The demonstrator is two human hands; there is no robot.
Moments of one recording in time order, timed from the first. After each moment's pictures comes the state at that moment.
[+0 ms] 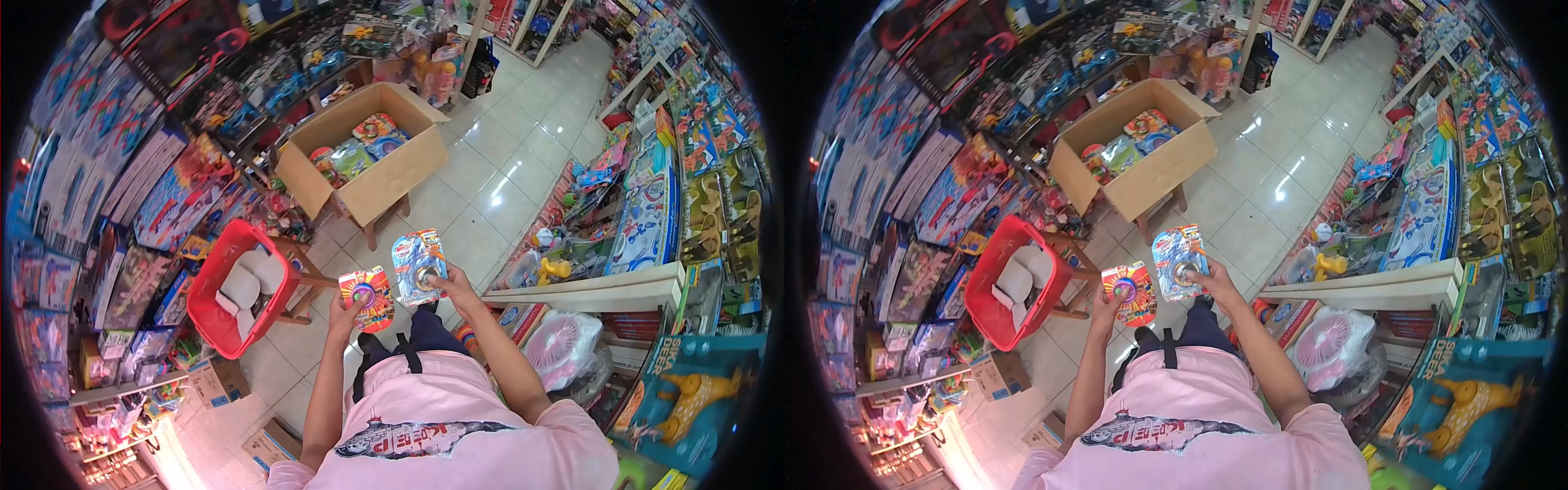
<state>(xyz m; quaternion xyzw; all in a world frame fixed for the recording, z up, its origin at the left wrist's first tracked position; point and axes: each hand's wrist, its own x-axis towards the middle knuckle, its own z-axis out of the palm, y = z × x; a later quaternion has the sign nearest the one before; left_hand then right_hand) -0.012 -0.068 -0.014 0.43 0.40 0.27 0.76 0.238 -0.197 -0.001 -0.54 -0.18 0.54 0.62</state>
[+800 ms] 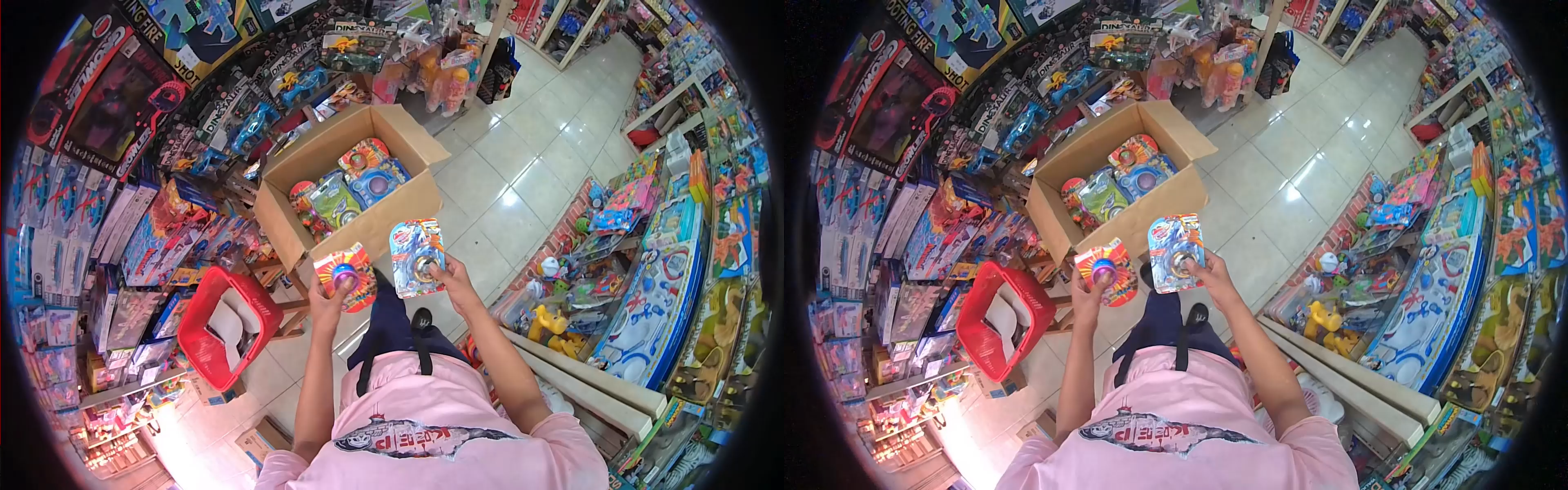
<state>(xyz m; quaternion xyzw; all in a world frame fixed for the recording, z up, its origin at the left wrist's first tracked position) 0.158 0.052 0.011 0.49 0.45 0.37 0.65 0.412 -0.076 -0.004 -0.52 -0.18 0.56 0.62</state>
